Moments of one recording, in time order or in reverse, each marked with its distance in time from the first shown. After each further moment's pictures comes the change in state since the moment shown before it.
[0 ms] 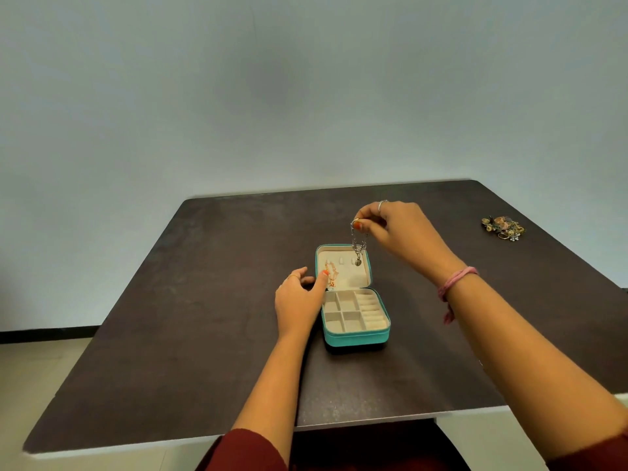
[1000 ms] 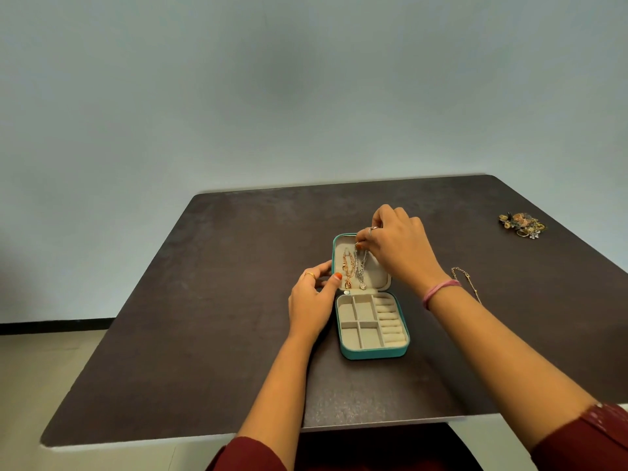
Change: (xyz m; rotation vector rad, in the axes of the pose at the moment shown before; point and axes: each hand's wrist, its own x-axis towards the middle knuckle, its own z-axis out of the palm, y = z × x) left_hand -0.009 -0.005 -0.007 -0.219 -0.140 0.086; right_hand 0.003 0.018 0.055 -0.462 0.084 -0.123
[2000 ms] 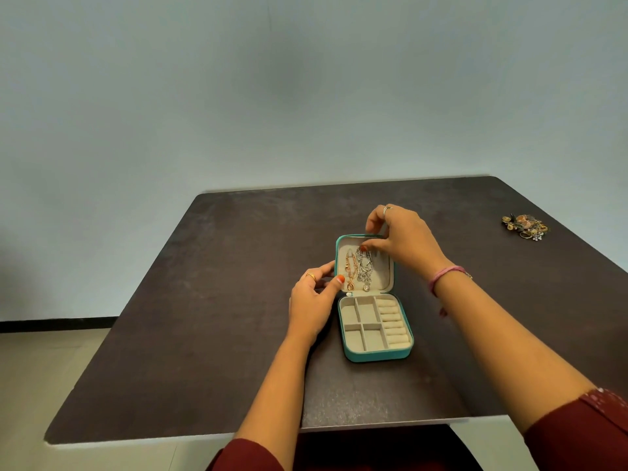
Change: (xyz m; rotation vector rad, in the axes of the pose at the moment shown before) left_hand 0.001 -0.002 -0.005 -0.101 -0.054 0.012; right_hand 0.016 0.013 -0.001 0.486 -0.114 0.168
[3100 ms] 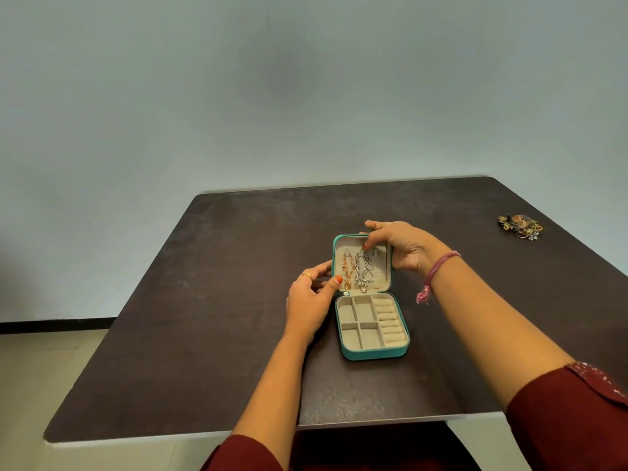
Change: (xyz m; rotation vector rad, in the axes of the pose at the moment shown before) left_hand 0.000 0.000 -0.001 -0.008 0.003 -0.007; right_hand 0.012 0.002 0.006 1.205 -0.354 0.714
